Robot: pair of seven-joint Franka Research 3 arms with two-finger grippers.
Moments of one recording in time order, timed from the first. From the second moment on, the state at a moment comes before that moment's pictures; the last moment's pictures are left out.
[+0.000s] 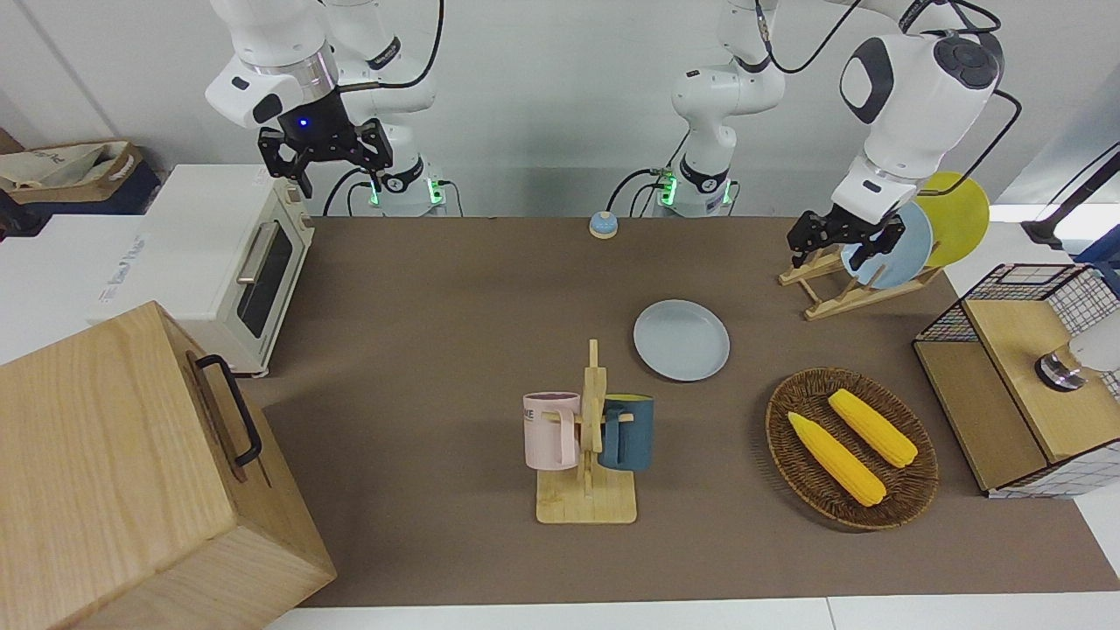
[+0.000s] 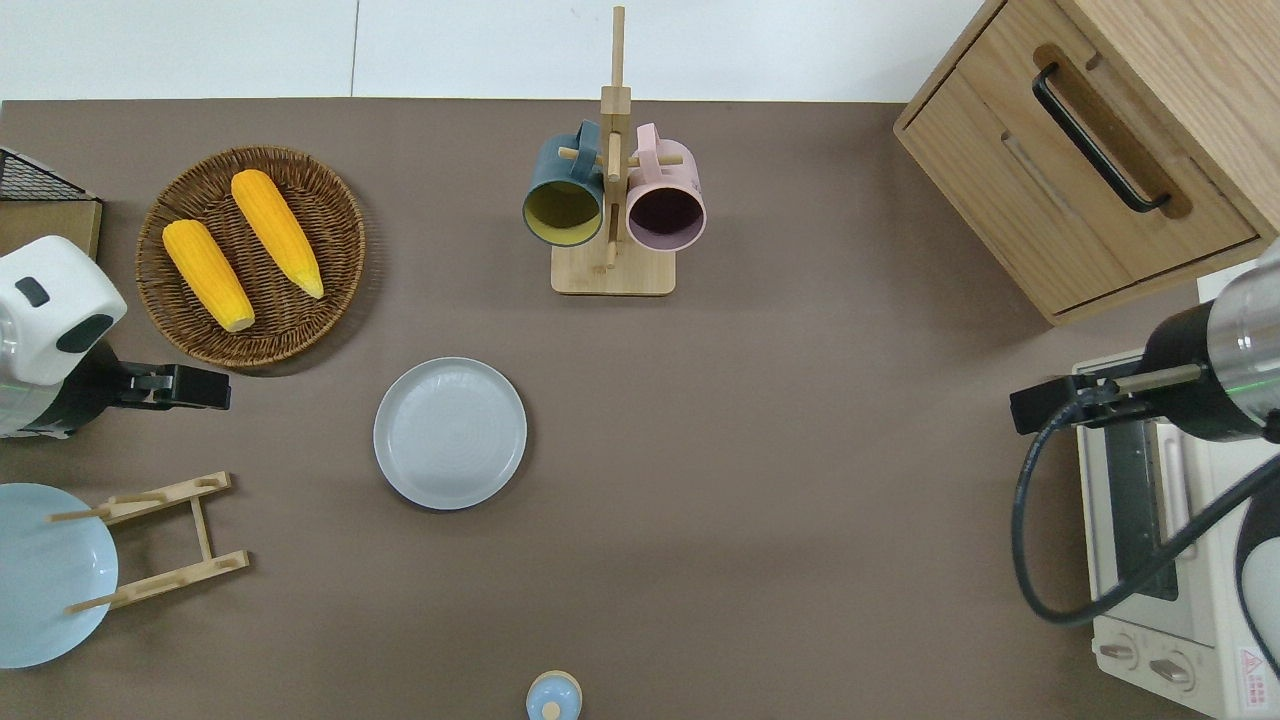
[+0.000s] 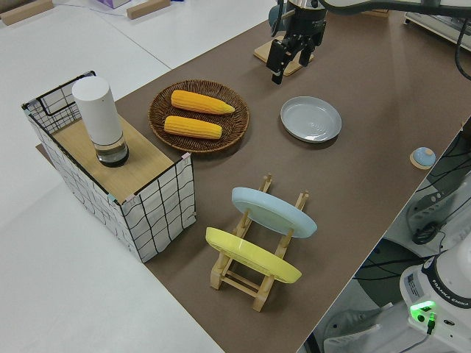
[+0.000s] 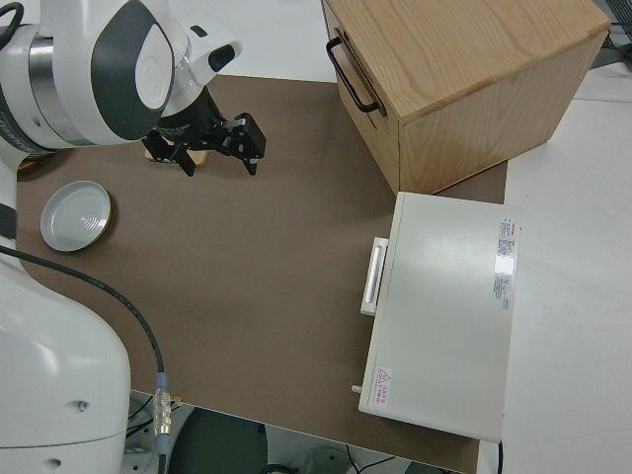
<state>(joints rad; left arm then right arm) 0.12 -0.05 -0.12 -1.84 -0.03 1.79 0.09 0.02 -0.01 0.12 -1.47 0.00 1.39 0.03</state>
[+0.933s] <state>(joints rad) 0.13 -0.05 -0.11 -1.84 -0.04 1.71 0.10 0.02 -0.01 0.12 -1.47 0.00 1.39 0.03</state>
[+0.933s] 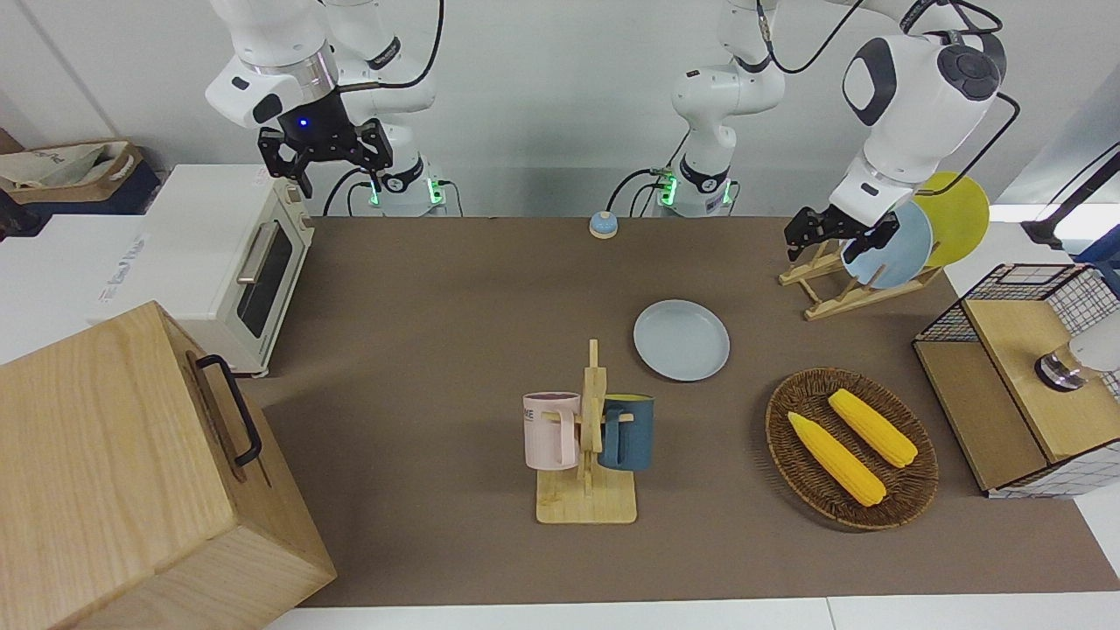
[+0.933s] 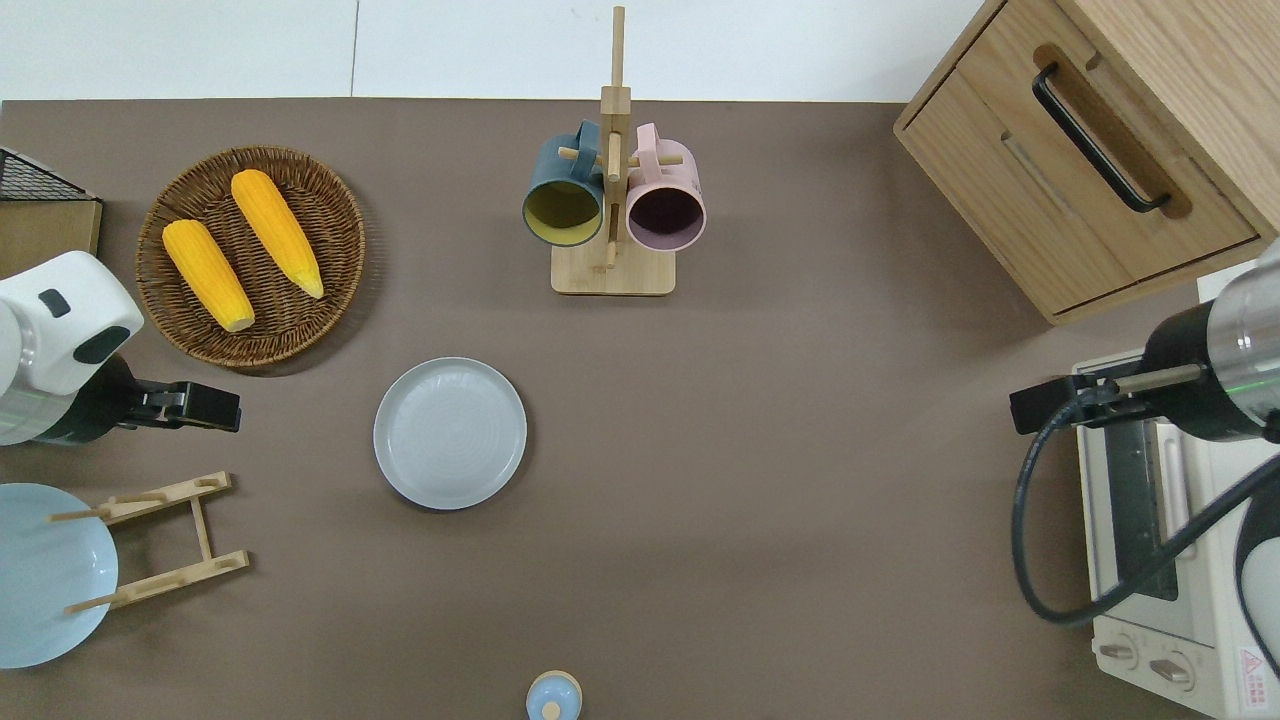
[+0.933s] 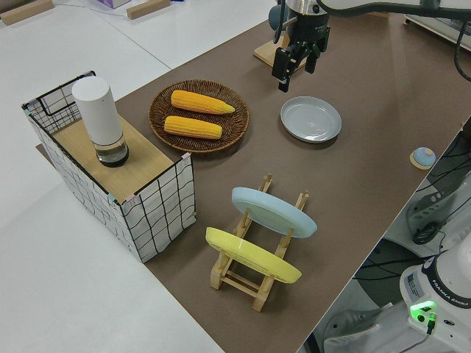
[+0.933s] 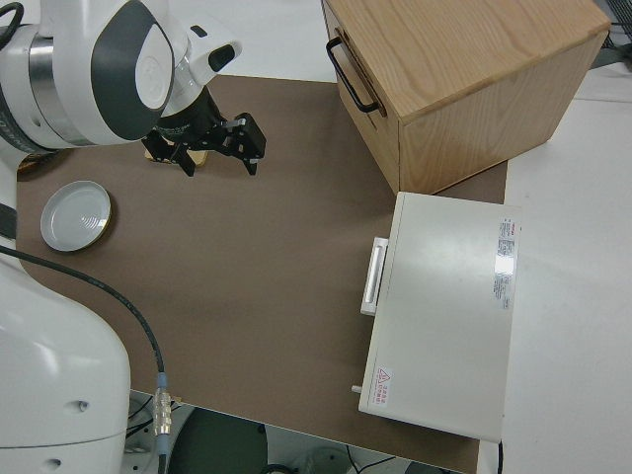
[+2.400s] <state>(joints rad) 0.12 -0.05 -0.11 -1.85 -0.04 1.71 0.10 0.02 -0.01 0.12 -1.47 0.00 1.39 0.03</state>
